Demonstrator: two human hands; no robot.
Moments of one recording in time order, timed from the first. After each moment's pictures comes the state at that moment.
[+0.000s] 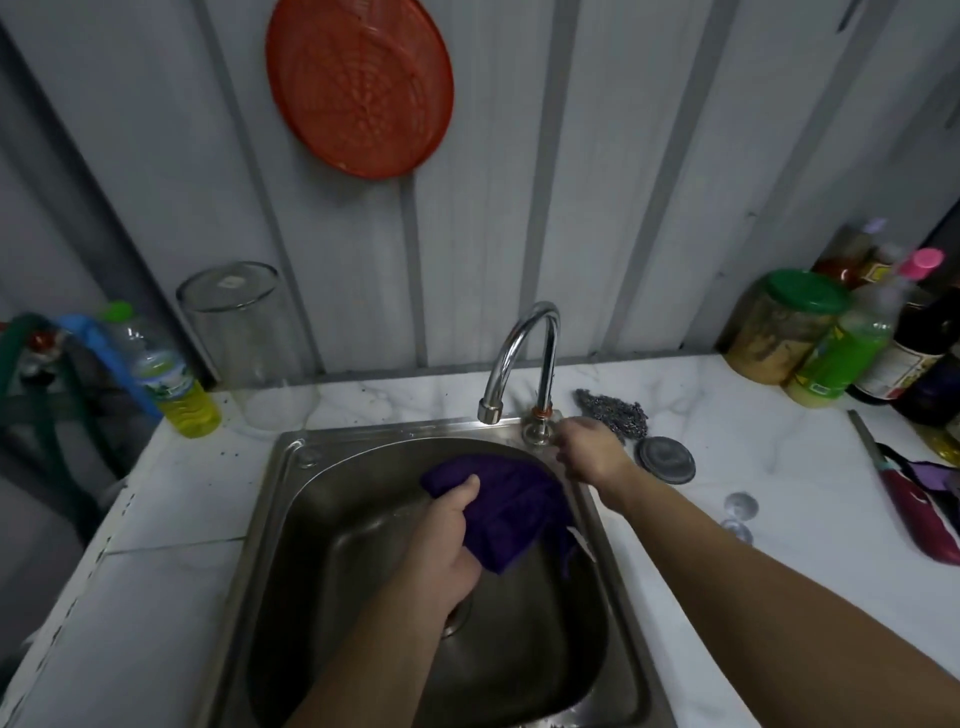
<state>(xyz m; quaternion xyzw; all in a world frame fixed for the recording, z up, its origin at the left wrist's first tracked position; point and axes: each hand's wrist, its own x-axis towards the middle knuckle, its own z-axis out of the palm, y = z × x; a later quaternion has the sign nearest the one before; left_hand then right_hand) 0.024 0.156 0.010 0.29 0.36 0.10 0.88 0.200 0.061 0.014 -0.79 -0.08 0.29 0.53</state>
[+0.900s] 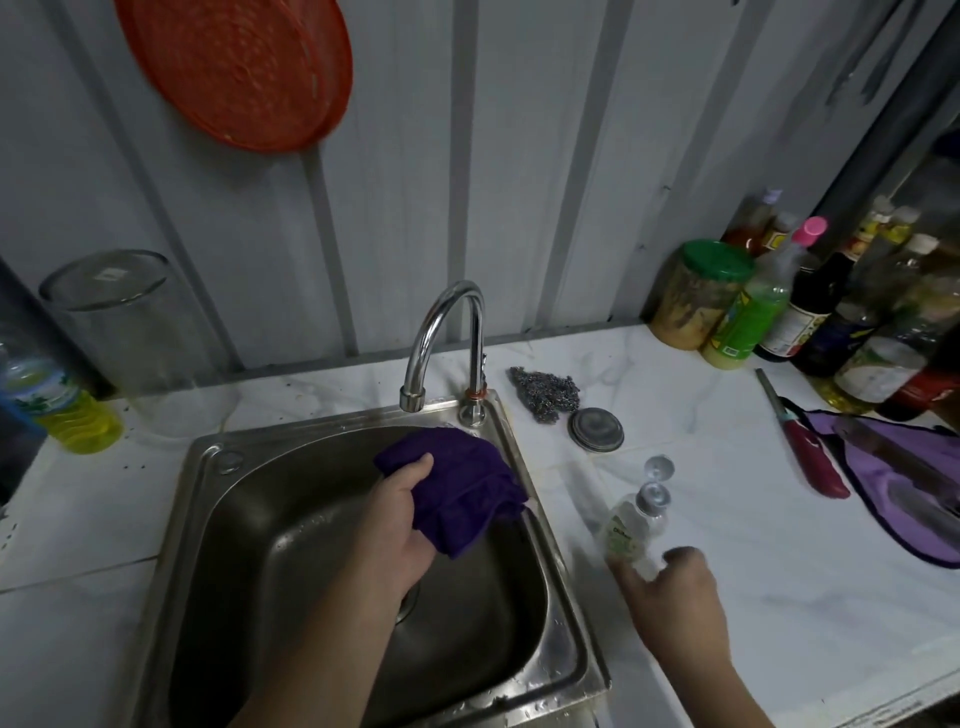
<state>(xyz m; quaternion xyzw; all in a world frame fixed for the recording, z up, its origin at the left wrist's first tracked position) 0.045 0.151 0.000 0.27 0.33 0.07 0.90 0.103 -0.117 -0.039 -0.94 0.08 0.06 0.32</state>
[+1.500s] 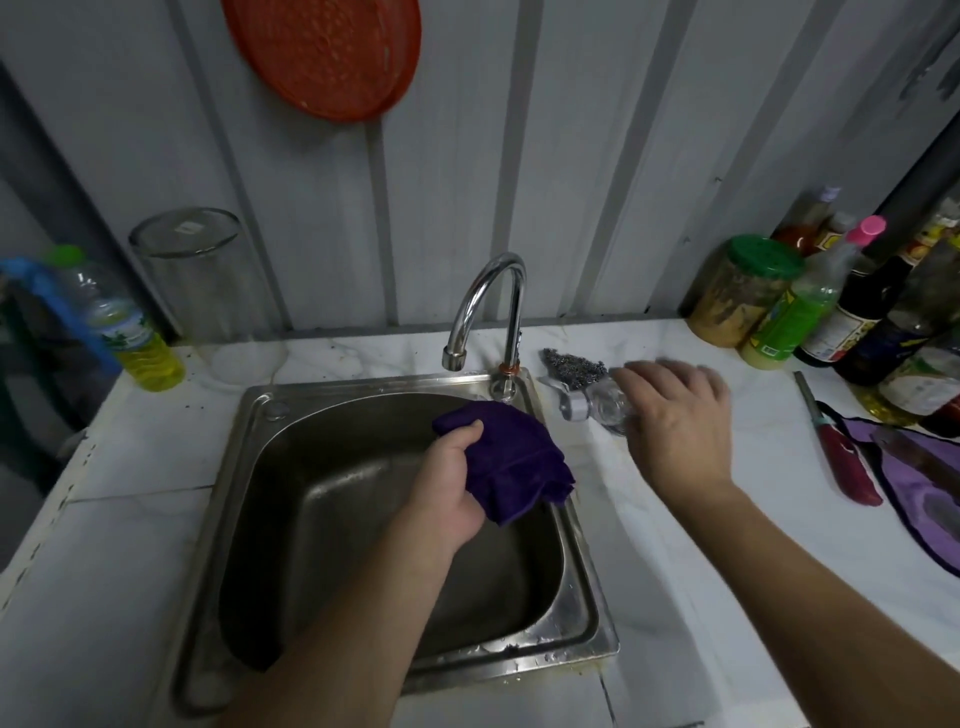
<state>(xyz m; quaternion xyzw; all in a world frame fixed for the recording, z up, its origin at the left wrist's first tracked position) 0.041 0.122 0.014 0.25 0.35 0.06 0.90 0.175 -0.064 0.054 -0.88 -0.36 -0.29 0.11</state>
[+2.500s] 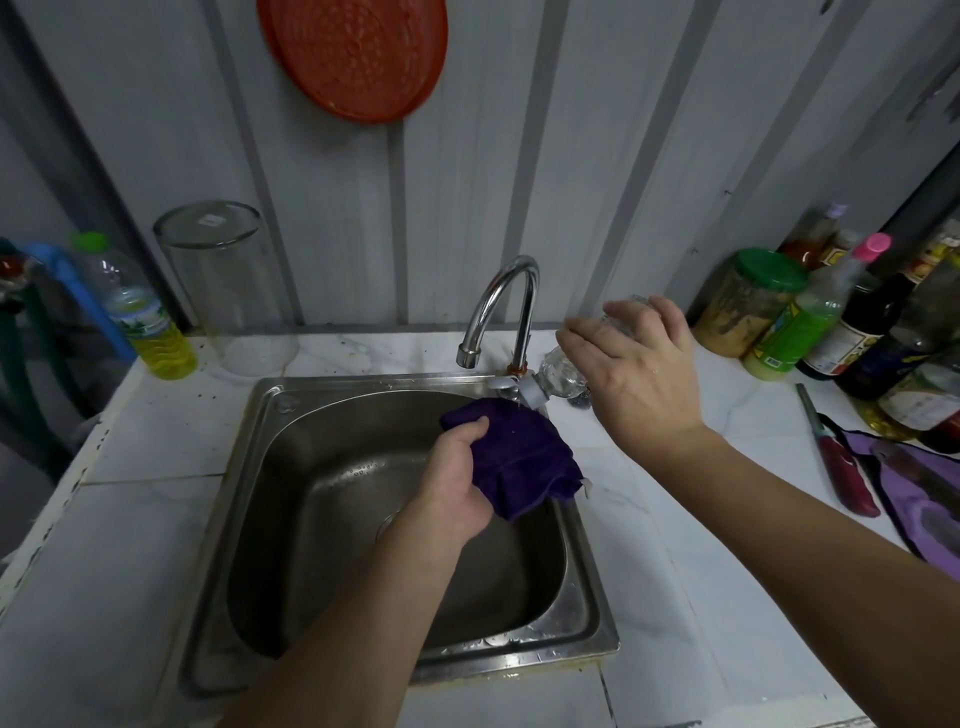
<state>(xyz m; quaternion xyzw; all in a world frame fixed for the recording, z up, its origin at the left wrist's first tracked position) 0.039 0.123 0.013 0.23 0.35 0.07 0.90 0.167 -0.013 0.105 -0.76 -0.50 -0.42 0.04</state>
